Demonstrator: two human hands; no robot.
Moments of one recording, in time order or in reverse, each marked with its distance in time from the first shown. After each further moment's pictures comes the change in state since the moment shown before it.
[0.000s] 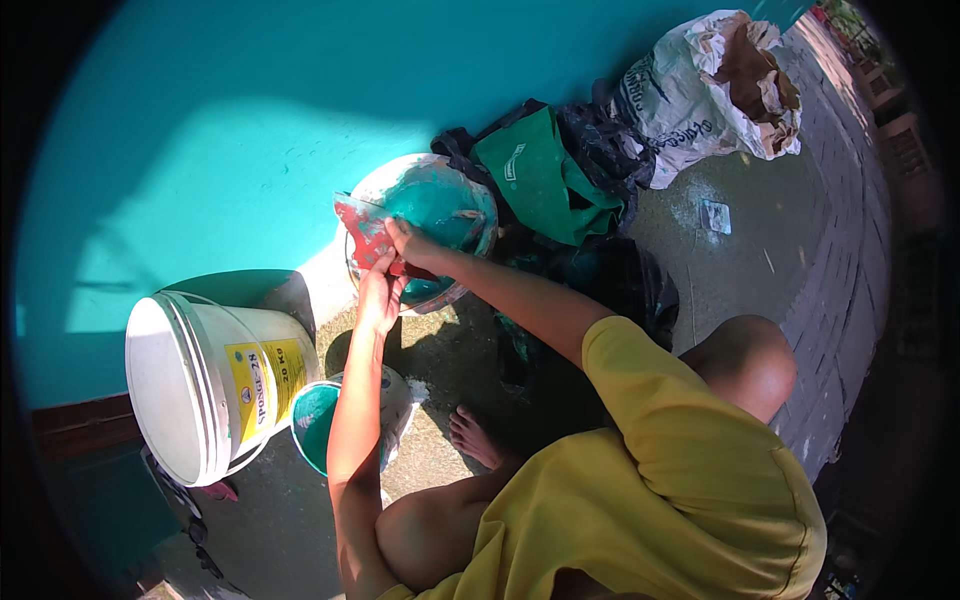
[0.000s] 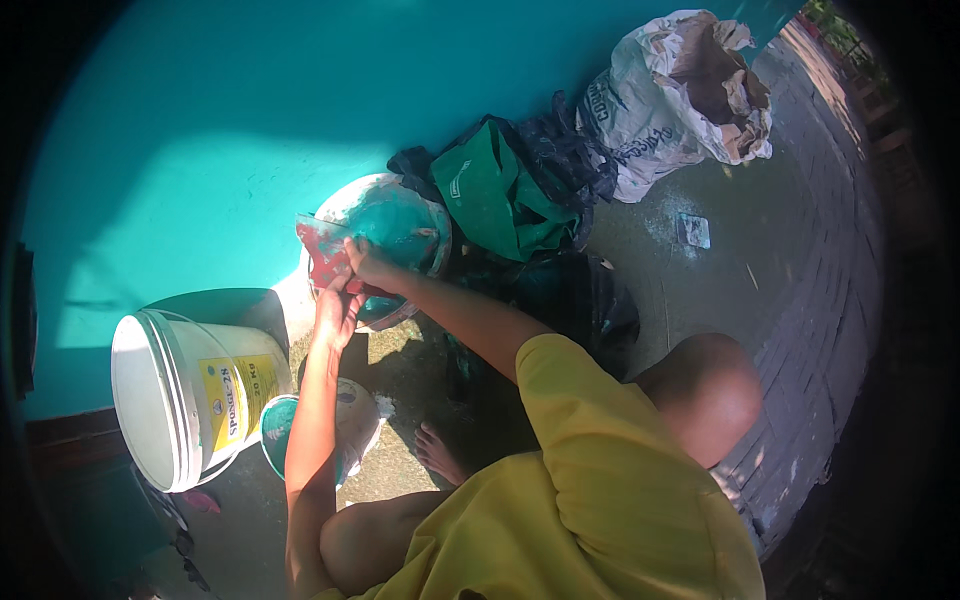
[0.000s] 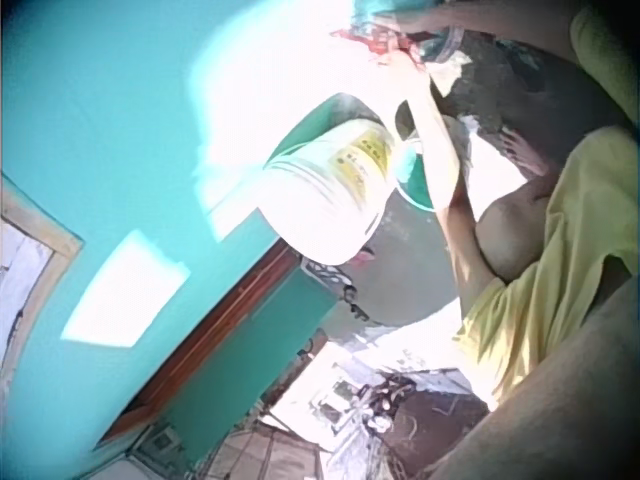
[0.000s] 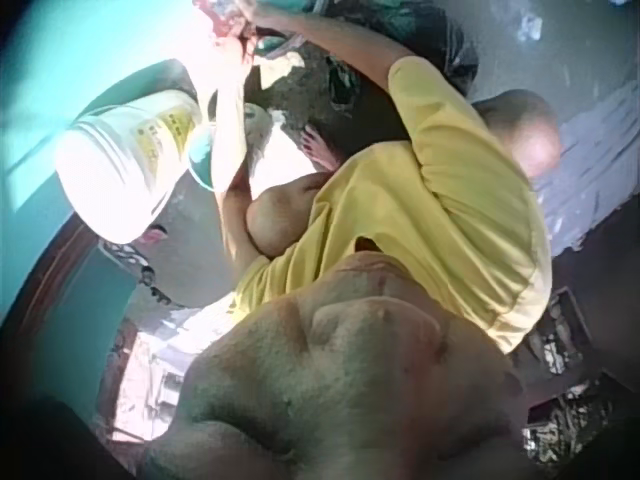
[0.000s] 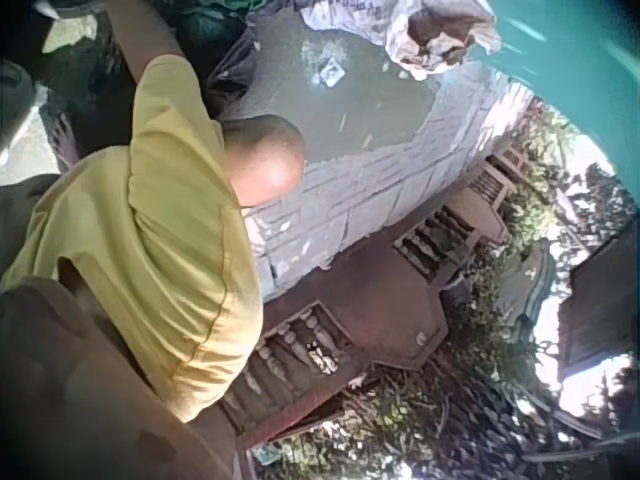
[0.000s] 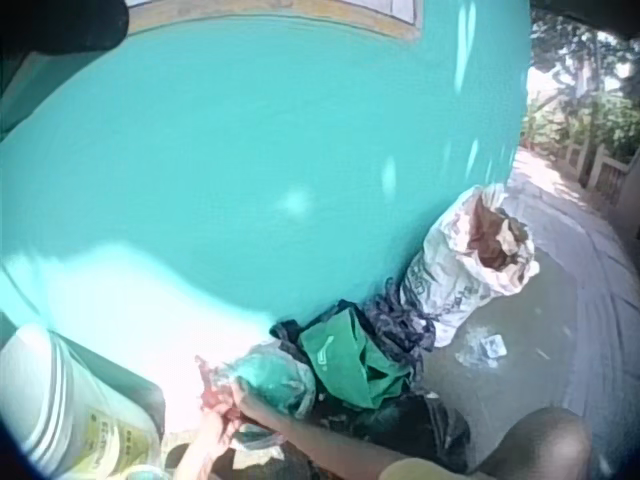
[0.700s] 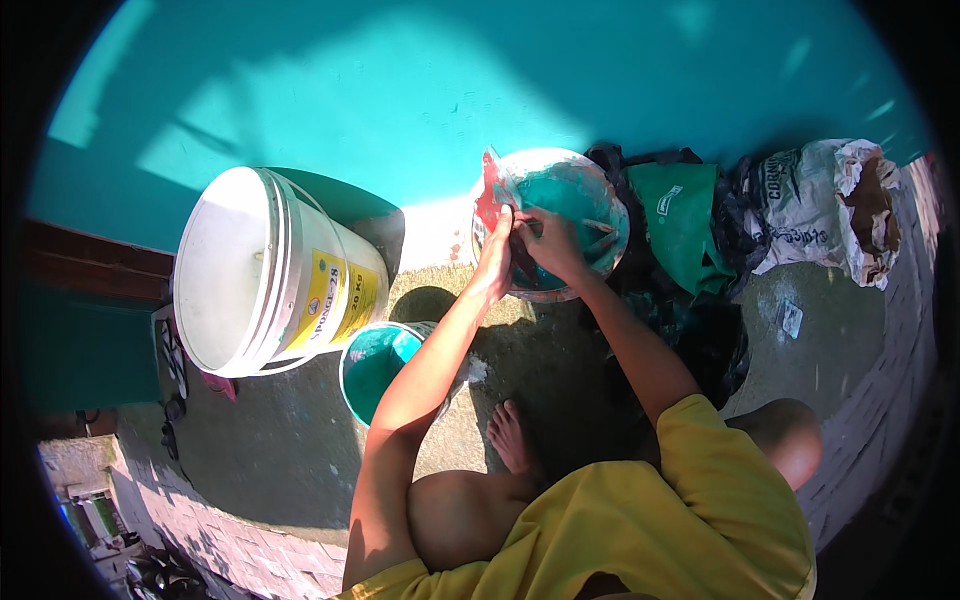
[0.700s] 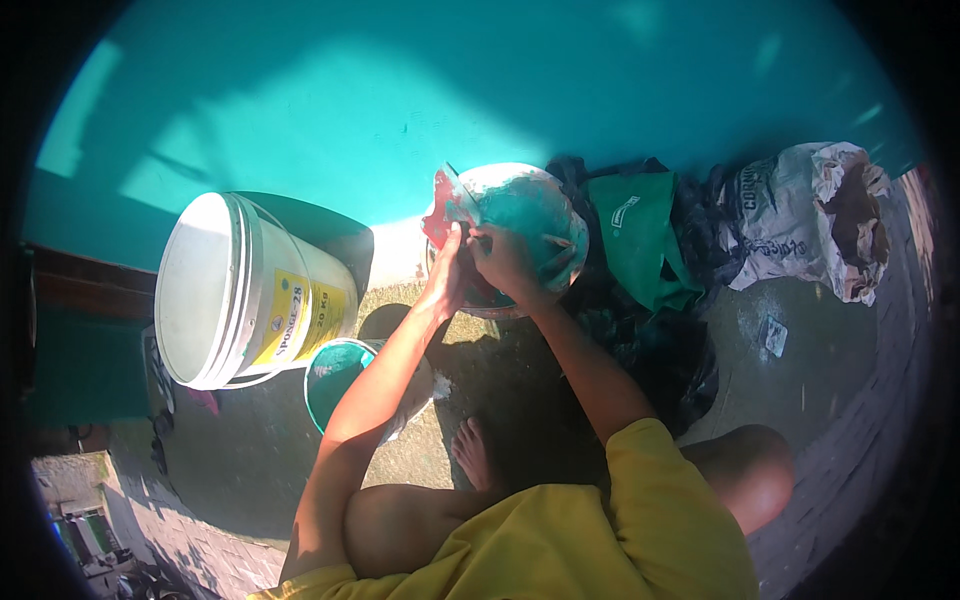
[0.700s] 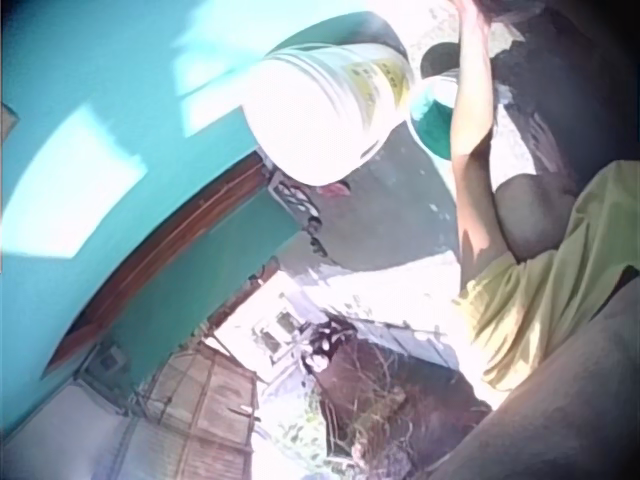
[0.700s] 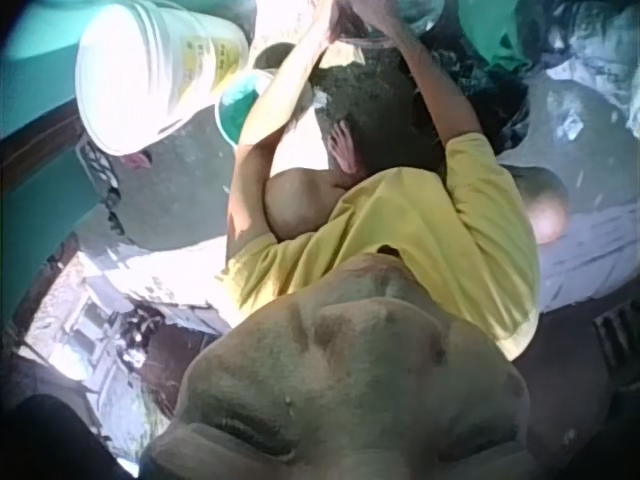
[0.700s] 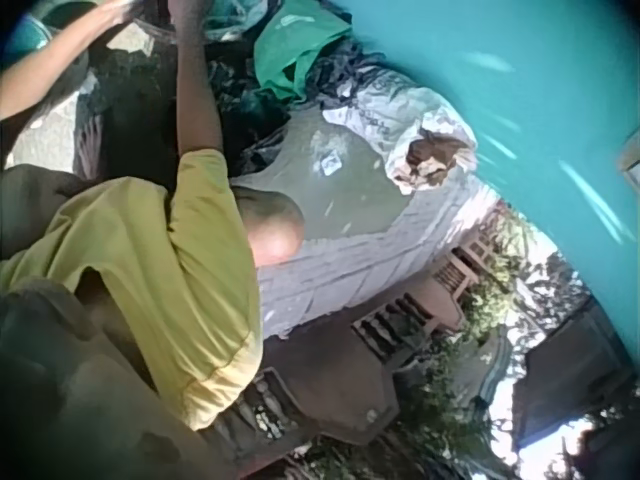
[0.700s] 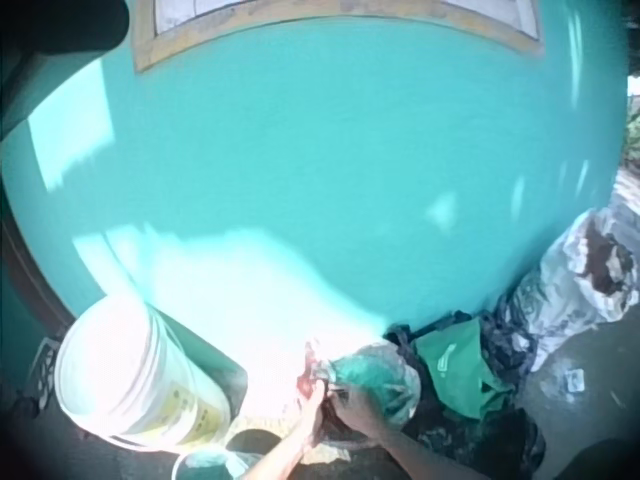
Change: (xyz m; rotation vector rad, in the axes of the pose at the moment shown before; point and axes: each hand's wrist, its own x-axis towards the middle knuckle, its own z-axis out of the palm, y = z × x) left_hand -0.012 0.006 -0.023 0.004 0.067 0.114; right_hand -0.039 -0.026 0.001 -0.365 0.046 -0.440
